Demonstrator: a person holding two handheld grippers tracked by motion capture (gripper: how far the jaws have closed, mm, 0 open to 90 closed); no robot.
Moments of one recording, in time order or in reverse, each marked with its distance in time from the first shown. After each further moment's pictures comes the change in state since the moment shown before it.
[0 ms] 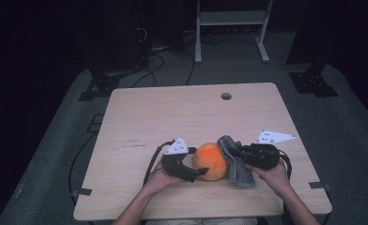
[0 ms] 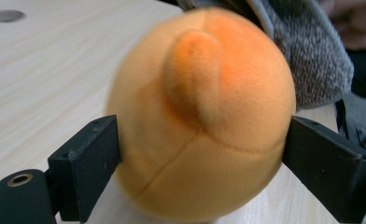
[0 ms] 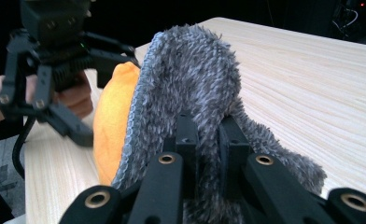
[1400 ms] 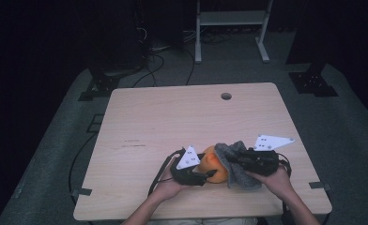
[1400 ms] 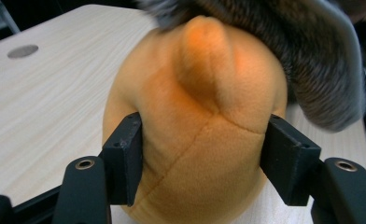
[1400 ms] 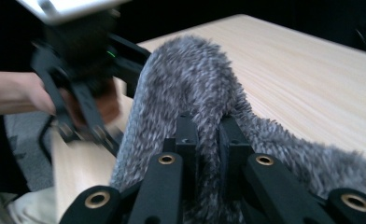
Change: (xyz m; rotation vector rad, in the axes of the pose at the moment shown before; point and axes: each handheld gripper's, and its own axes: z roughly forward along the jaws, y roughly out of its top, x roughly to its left) left arm -0.042 0.003 0.018 -0.001 0.122 0.207; right arm 0.031 0.012 -0.003 0.038 0.060 -0.118
